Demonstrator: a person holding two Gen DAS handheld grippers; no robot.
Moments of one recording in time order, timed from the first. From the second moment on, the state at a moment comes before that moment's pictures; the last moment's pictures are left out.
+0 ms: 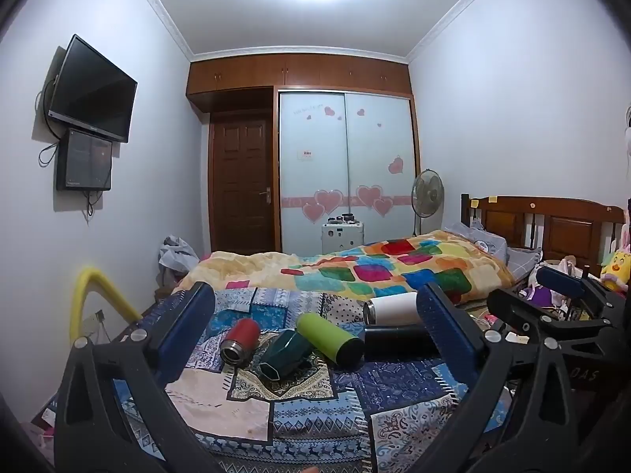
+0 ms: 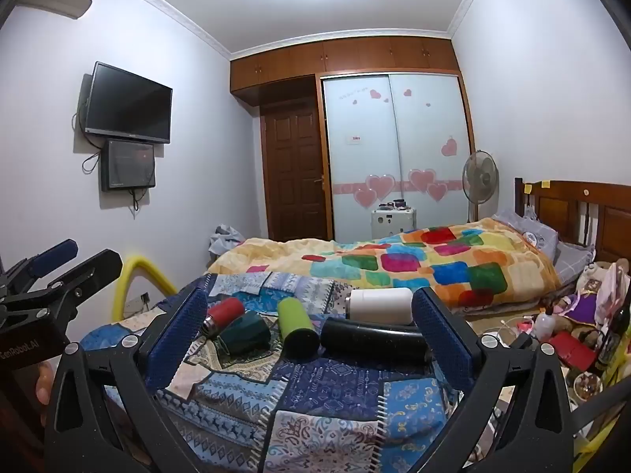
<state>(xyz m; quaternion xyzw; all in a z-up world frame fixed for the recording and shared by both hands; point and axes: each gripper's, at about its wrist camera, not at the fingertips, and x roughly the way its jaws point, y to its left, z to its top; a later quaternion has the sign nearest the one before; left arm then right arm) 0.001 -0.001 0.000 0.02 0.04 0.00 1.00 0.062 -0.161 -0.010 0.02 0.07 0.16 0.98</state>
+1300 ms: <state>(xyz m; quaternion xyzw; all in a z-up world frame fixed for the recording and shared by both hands) 0.003 0.007 -0.002 0.00 0.04 0.00 1.00 0.060 -0.157 -0.008 0.03 0.07 0.16 0.98</state>
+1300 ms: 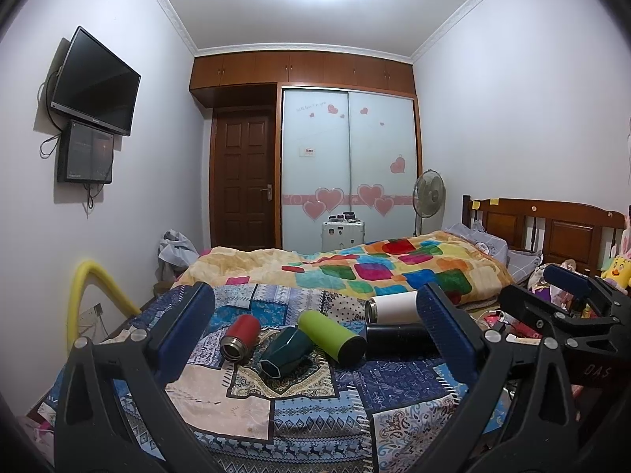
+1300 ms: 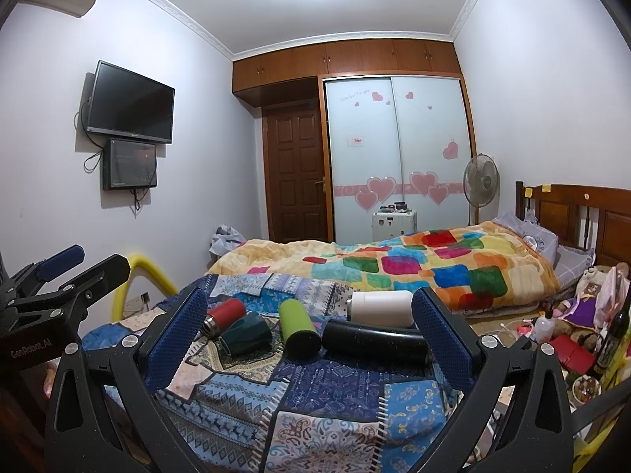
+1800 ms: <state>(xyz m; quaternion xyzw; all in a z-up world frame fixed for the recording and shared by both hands) 0.003 0.009 0.000 0.00 0.04 0.00 1.00 0.060 -0.156 -0.008 0.02 0.07 0.16 0.98</state>
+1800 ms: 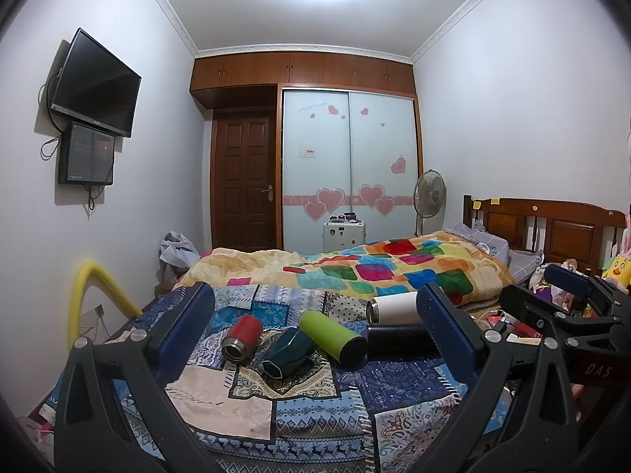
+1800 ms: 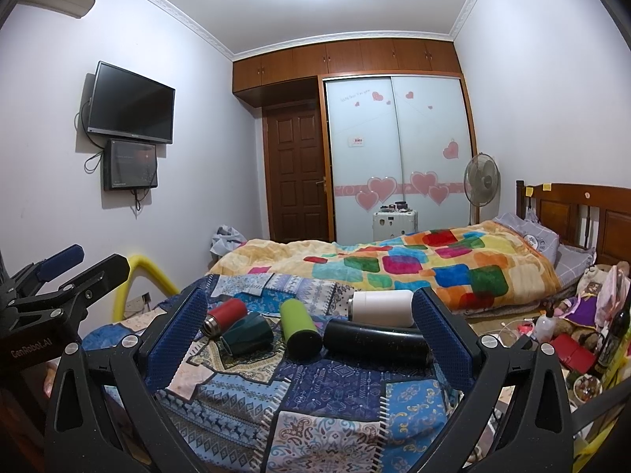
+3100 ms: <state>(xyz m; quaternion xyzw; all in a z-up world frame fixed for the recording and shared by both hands) 0.013 0.015 -0.011 0.00 0.05 0.00 1.00 0.068 -0.148 -0.014 0.02 0.09 0.16 0.98</state>
